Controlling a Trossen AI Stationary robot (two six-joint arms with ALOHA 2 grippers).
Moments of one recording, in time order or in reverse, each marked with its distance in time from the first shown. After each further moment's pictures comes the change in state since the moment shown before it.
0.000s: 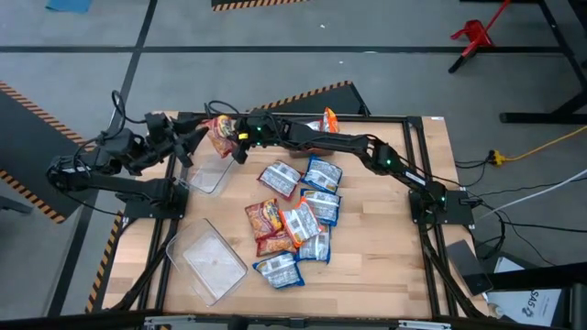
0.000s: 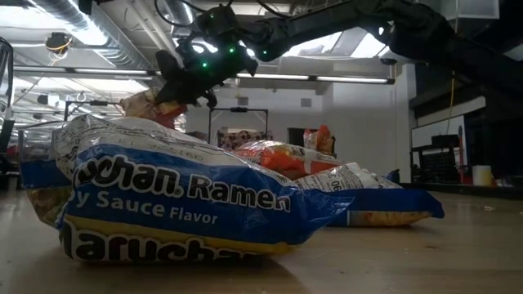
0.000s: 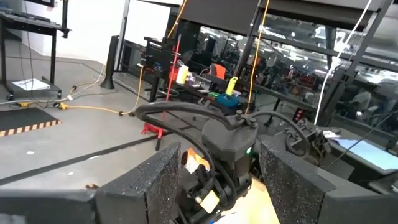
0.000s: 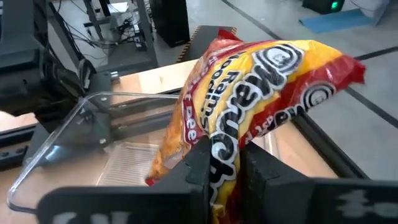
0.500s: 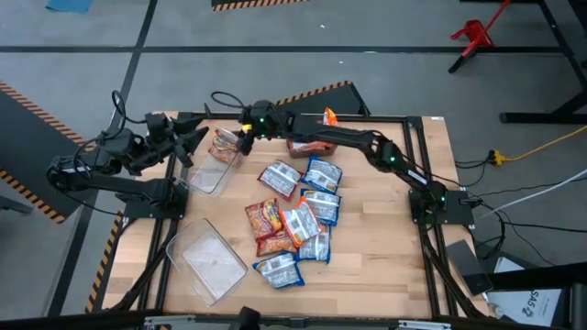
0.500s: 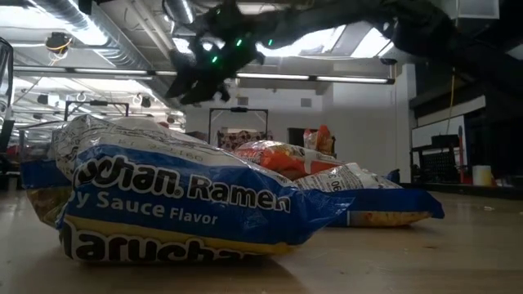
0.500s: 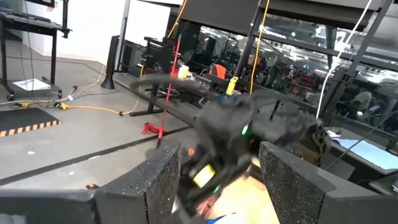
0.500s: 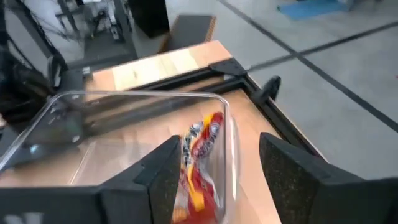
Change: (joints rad) left arm 0.000 0.000 0.000 -0.001 0.000 0.001; right arm -0.033 -0.056 0.021 -0.151 0.059 0.007
